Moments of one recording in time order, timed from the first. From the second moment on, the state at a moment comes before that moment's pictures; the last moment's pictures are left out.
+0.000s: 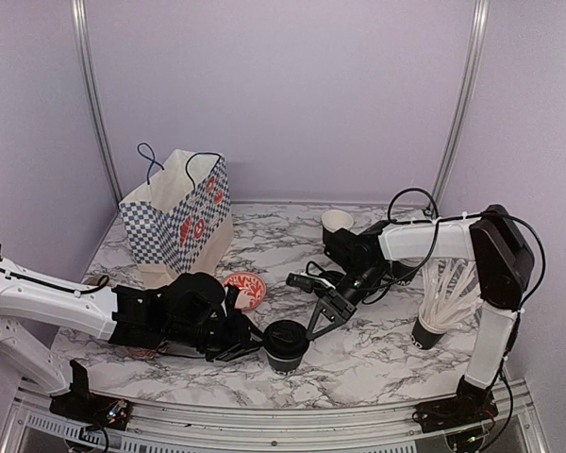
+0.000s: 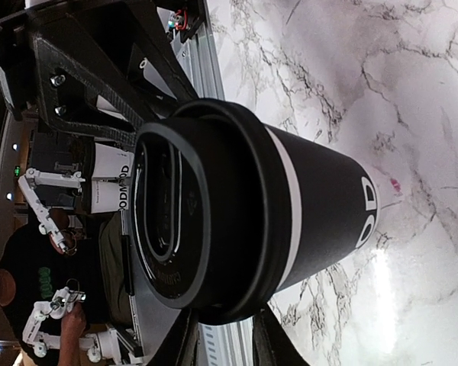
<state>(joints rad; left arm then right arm) -1.20 1.40 0.75 -0.04 0.05 -1.32 0.71 1.88 1.27 -0.94 -1.10 -0.34</state>
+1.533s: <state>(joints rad) -1.14 1.52 0.78 0.12 0.06 -1.34 0.72 1.88 1.21 -1.01 -1.14 -0.31</state>
